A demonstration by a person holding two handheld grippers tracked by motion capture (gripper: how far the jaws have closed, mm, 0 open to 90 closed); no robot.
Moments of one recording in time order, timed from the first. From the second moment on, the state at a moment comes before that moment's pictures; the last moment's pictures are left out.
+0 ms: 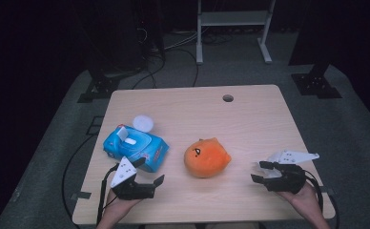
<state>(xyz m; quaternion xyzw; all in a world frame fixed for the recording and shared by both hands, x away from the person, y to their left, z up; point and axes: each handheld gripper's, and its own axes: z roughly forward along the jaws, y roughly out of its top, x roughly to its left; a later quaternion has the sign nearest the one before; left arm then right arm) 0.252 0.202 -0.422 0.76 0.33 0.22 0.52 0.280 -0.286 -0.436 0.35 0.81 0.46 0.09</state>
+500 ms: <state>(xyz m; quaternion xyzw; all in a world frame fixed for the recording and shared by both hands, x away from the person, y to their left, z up) 0.247 0.225 -0.429 0.74 0.37 0.23 0.51 0.276 -0.289 -0.438 0.35 0.81 0.46 0.10</state>
